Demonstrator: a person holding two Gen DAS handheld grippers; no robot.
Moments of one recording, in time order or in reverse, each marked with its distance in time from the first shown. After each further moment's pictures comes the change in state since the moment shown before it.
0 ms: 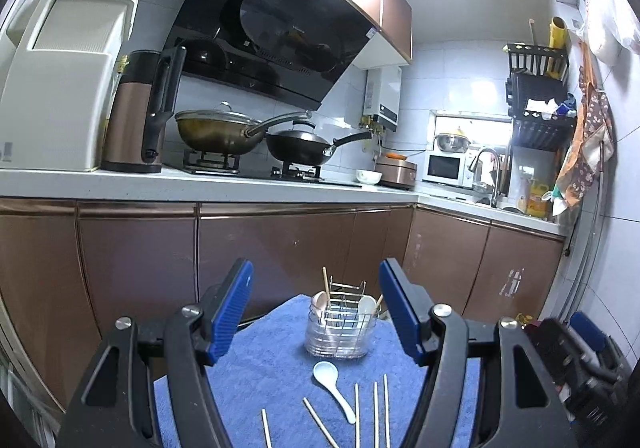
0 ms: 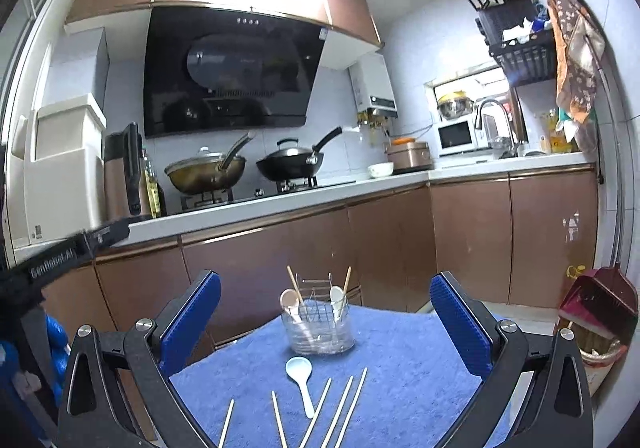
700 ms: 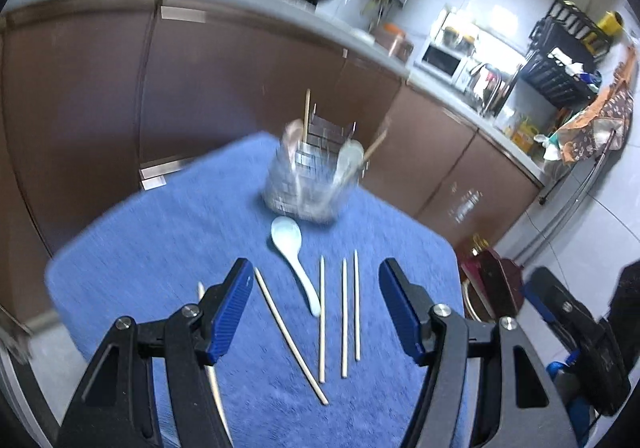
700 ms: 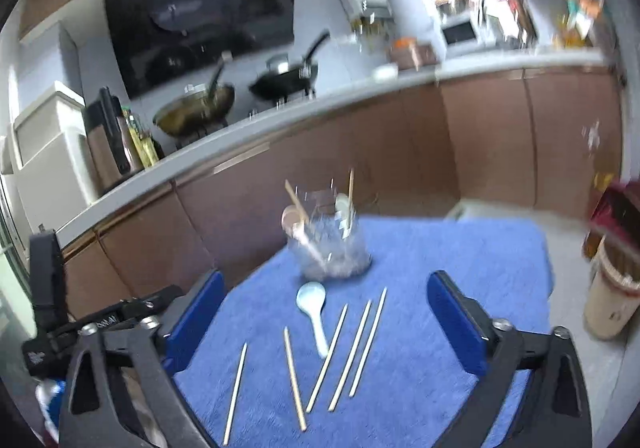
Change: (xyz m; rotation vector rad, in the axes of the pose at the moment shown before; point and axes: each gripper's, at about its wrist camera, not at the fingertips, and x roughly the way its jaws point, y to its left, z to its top) left arm 0.118 0.028 -0.106 -0.227 0.585 -0.177; right arm 0.090 -0.045 -0.051 0.179 0.425 0.100
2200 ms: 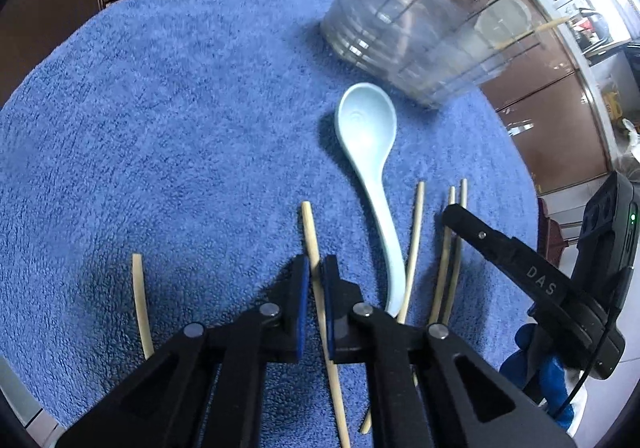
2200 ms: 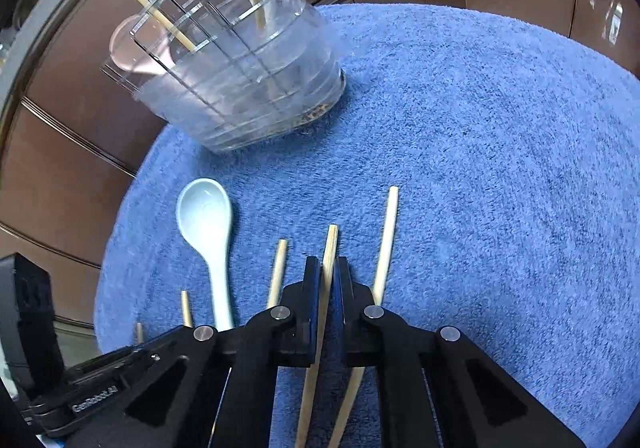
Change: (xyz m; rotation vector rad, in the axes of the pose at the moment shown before) left arm 0.208 0.053 -0.012 -0.199 0.516 0.114; right arm 0.273 -0.062 -0.039 0.133 0.629 -0.094
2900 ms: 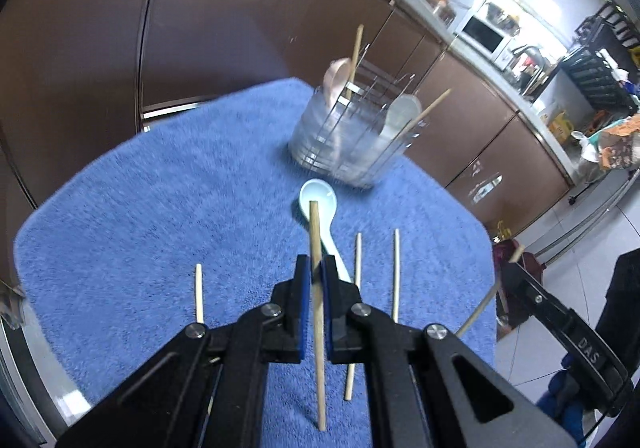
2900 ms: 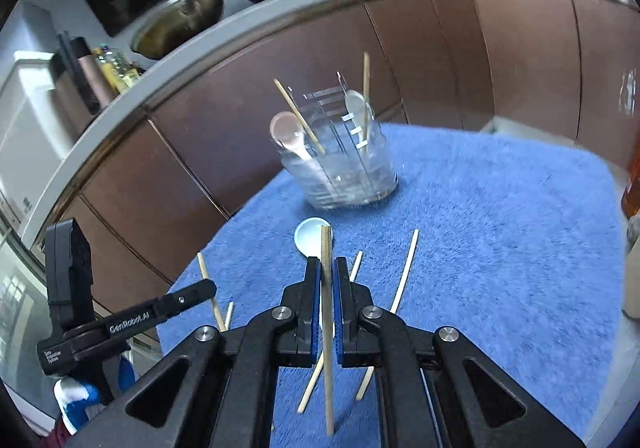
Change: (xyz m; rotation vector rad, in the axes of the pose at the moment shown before) left arm -0.121 -0.003 -0.062 0.114 -0.407 -0.054; right arm -0.167 0.029 -0.084 -0.175 -0.389 0.124
